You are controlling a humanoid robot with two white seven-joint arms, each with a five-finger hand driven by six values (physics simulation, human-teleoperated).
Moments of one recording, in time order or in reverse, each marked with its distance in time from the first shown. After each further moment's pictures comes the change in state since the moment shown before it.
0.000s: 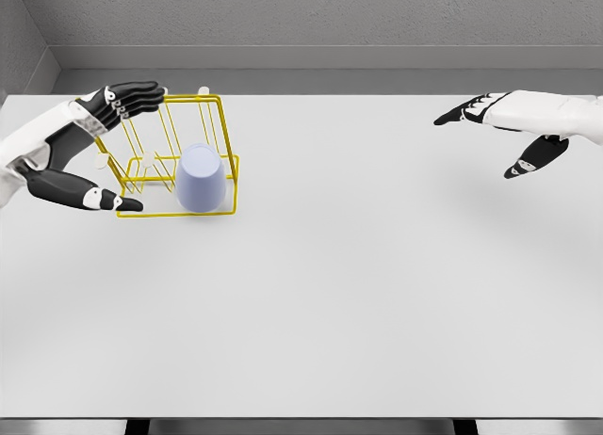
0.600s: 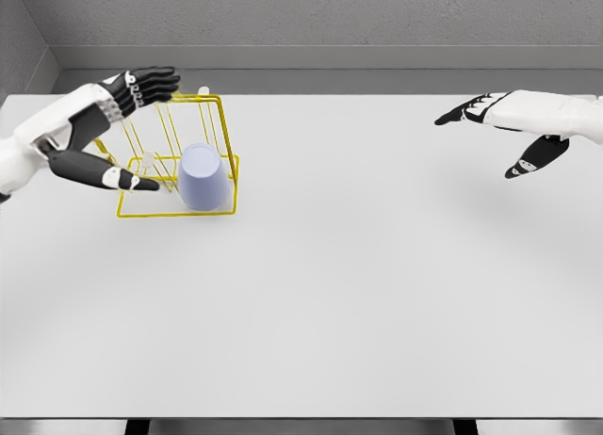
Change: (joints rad) left arm -0.097 -0.043 -0.058 0.032 0.001 0.119 0.006; right arm 0.000 -0.001 0.000 0.001 0.000 0.000 0.000
